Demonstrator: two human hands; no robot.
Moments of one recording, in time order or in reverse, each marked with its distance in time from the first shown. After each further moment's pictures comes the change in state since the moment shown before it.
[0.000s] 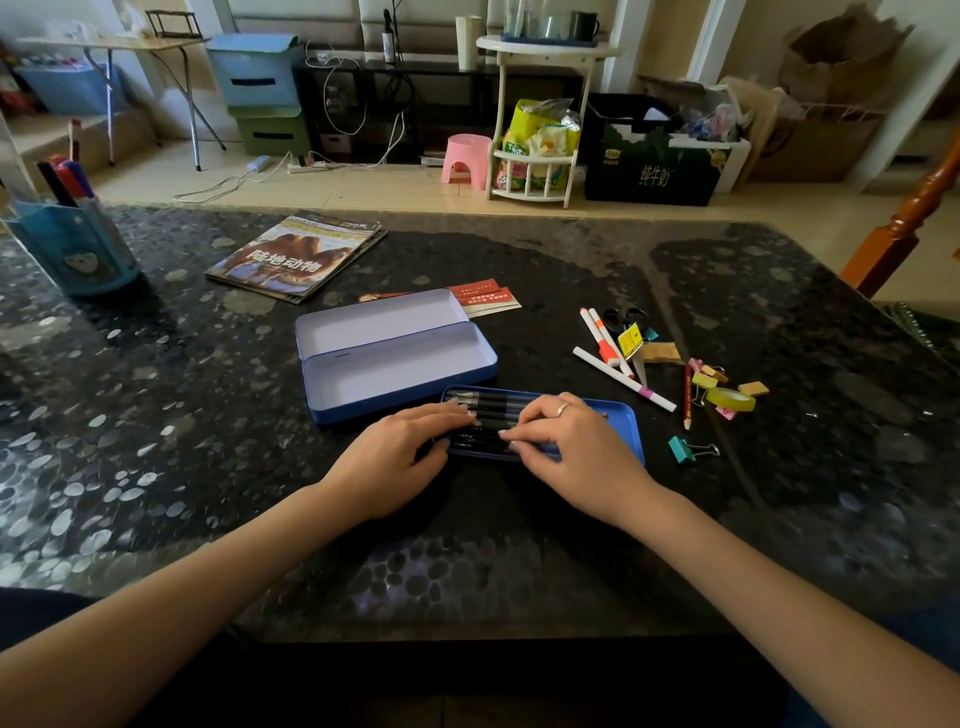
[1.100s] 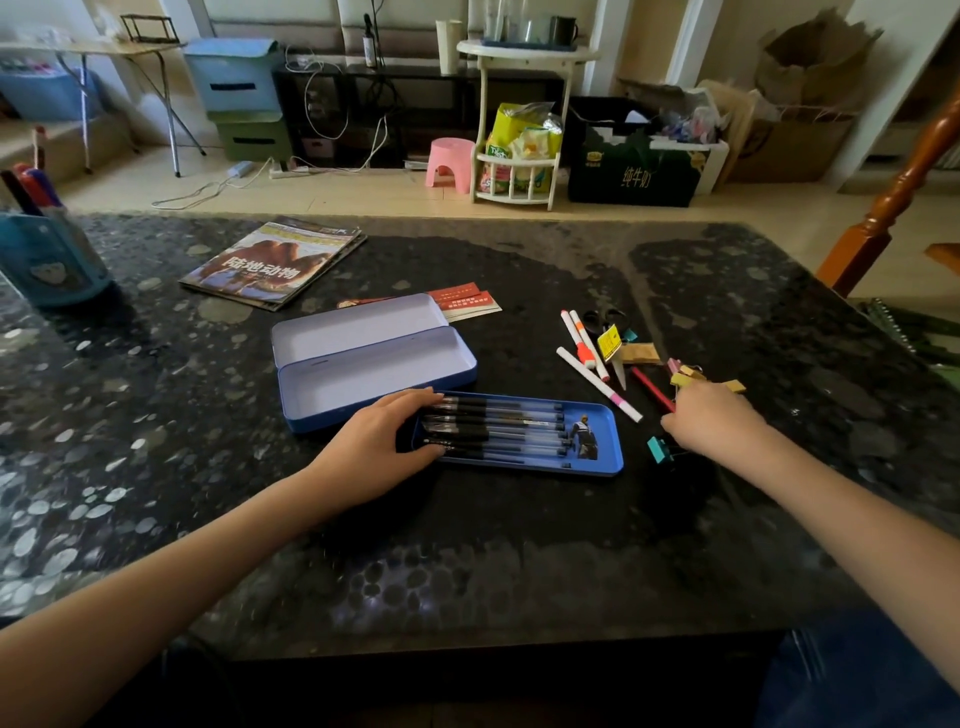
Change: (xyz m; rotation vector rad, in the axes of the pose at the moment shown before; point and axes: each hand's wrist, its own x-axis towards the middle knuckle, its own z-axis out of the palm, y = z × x) left_hand 0.013 0.003 -0.009 -0.050 -0.026 -0.145; right_hand -0.001 0.085 -0.071 -0.510 -0.247 1.016
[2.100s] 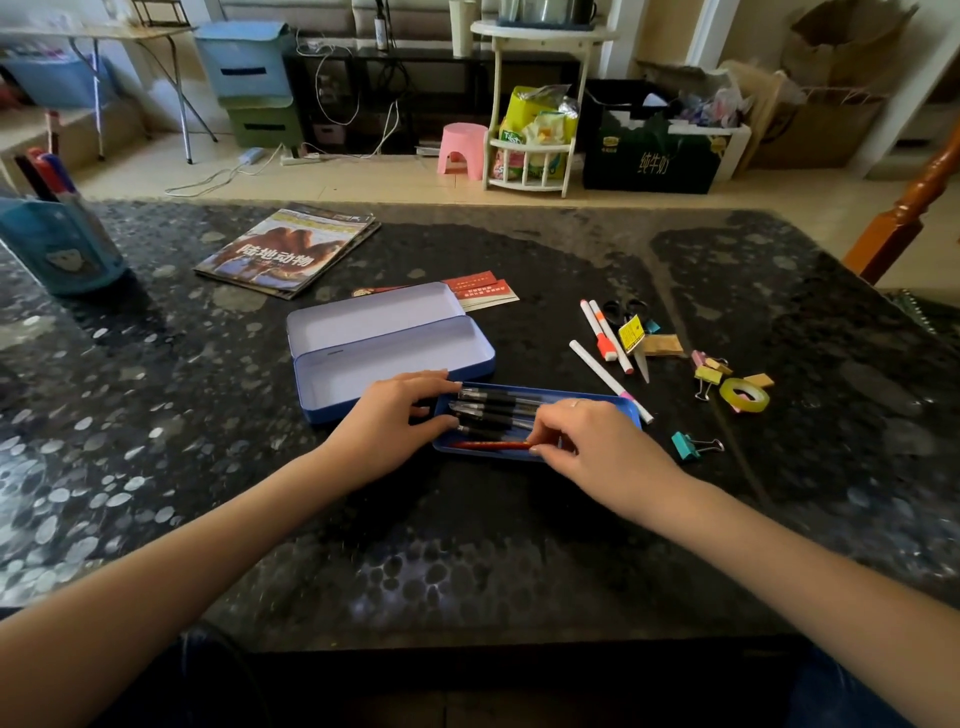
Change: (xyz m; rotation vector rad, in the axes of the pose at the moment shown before) left_hand 0.014 -0.005 -0.004 -0.080 0.046 -0.002; right_hand -0.087 -0.061 0.011 0.394 0.094 -0.942
